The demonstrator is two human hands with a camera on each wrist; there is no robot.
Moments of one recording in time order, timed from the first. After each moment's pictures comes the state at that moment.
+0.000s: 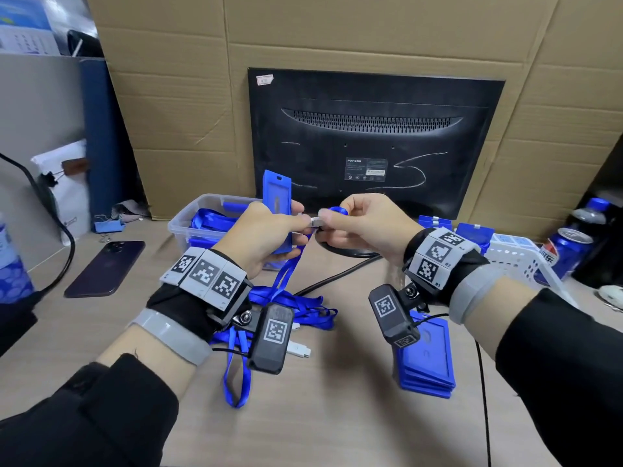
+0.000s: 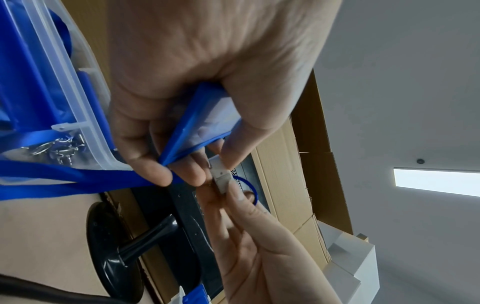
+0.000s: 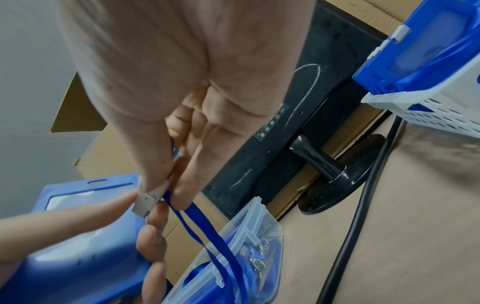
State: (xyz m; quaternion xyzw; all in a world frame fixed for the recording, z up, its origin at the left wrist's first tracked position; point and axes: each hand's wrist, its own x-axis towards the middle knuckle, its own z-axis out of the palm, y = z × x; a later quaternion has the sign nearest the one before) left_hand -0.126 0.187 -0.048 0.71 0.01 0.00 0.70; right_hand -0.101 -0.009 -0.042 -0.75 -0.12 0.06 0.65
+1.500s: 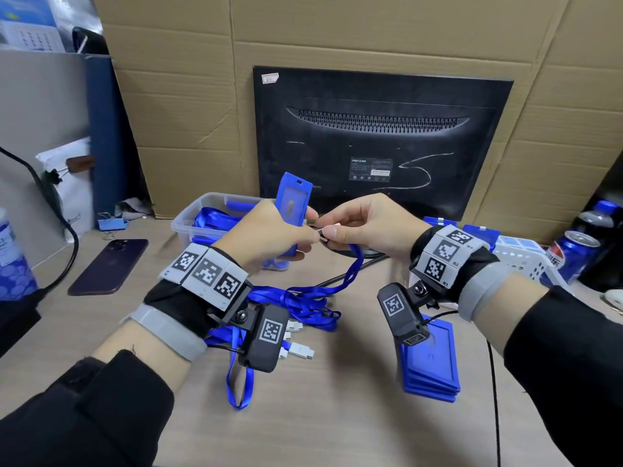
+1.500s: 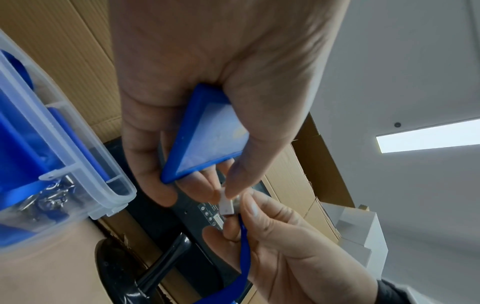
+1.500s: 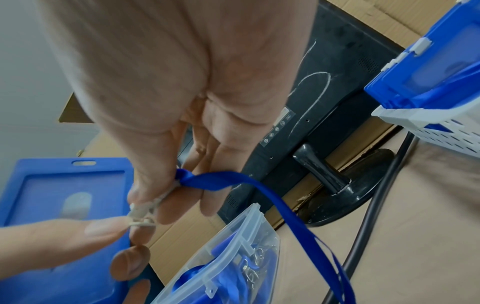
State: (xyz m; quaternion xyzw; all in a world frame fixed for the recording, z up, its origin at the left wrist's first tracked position) left_hand -0.129 0.194 -0.043 0.80 -0.06 -0.01 0.60; right_hand -0.098 -0.015 -0.038 -0.81 -0.23 0.07 0.53
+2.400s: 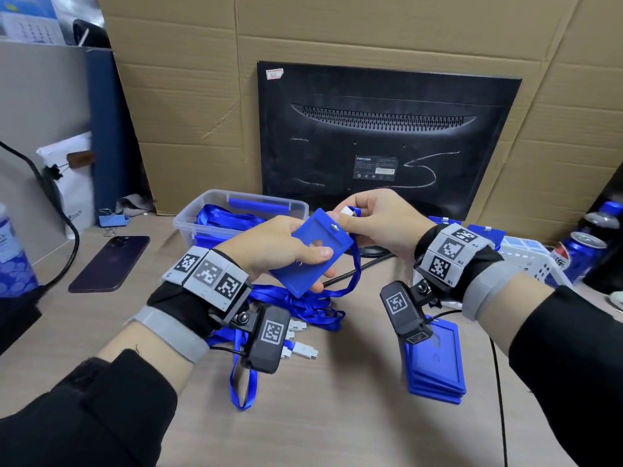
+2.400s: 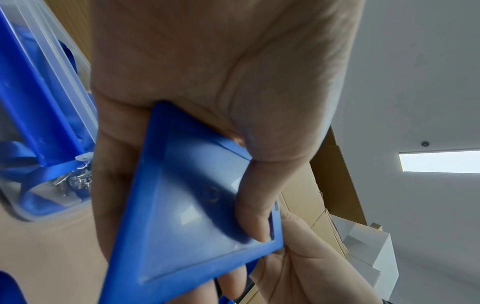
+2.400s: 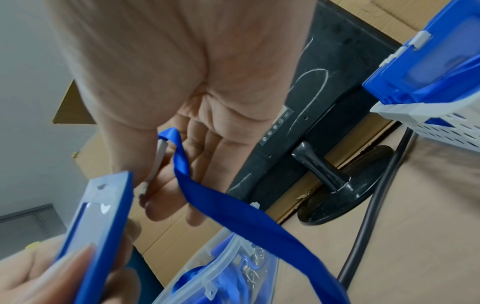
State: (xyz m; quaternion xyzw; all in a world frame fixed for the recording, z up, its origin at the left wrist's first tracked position) left_hand -0.135 0.202 -0.047 0.78 -0.10 -0.19 0.58; right_hand -0.094 -0.008 -0.037 -0.83 -0.17 0.03 0.52
